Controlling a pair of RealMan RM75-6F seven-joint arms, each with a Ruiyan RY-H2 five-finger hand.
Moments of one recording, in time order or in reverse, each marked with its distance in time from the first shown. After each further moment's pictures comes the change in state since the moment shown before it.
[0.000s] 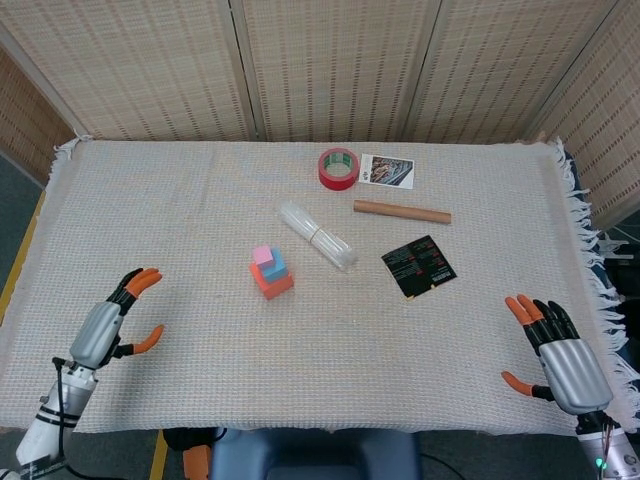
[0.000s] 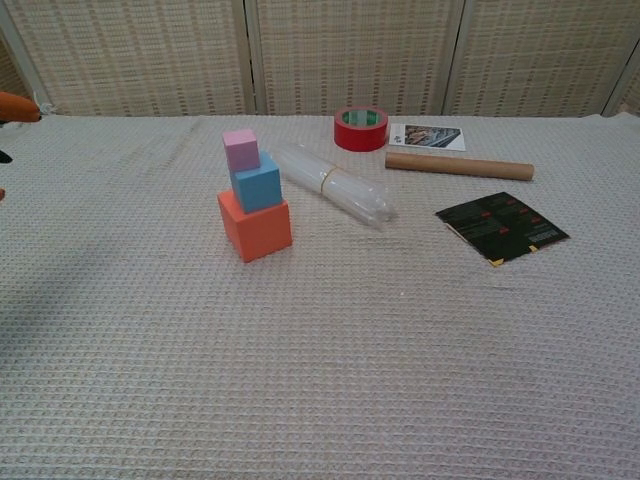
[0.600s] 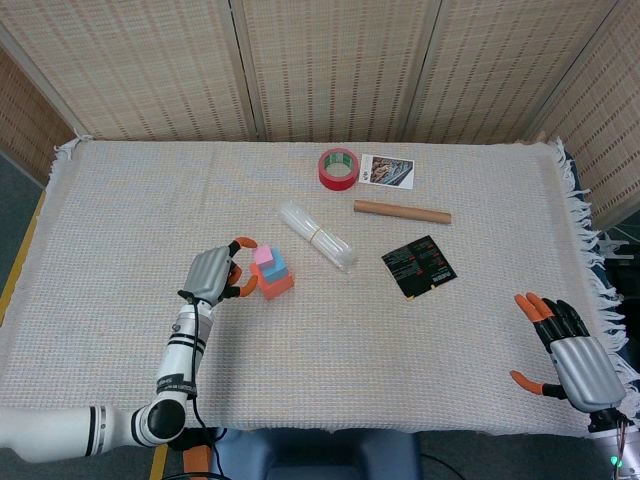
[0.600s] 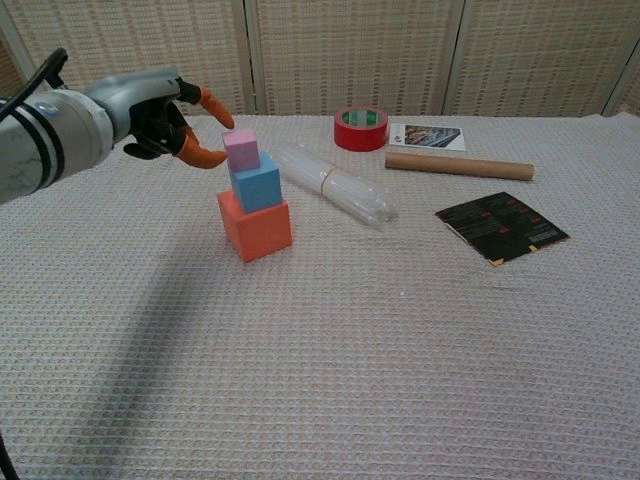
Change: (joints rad) left arm -0.461 -0.272 -0.377 -0.308 -0.972 -0.185 0.941; right arm 0.012 0.067 -0.006 -0.010 0.014 -0.026 0.102
